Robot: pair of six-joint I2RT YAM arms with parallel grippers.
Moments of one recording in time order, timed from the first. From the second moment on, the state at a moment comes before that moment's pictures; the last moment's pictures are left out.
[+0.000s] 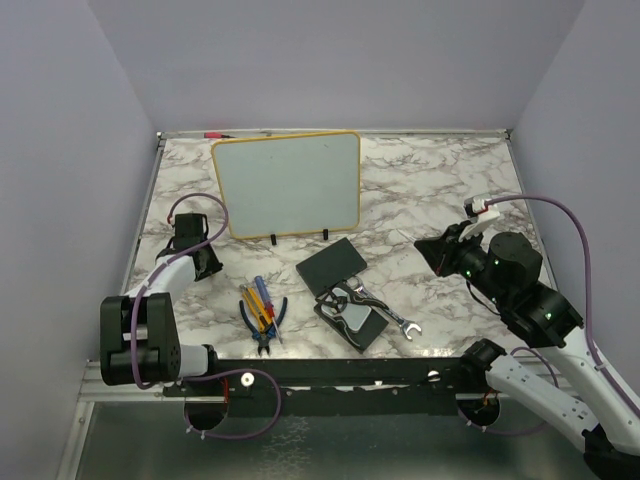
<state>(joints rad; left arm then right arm) 0.08 1.34 0.62 -0.29 -0.09 -0.38 0.63 0.61 0.85 -0.50 0.10 0.29</state>
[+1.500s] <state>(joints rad) -0.47 1.38 0.63 0.10 -0.28 -0.45 0.63 0.65 0.82 -0.40 0.08 0.37</state>
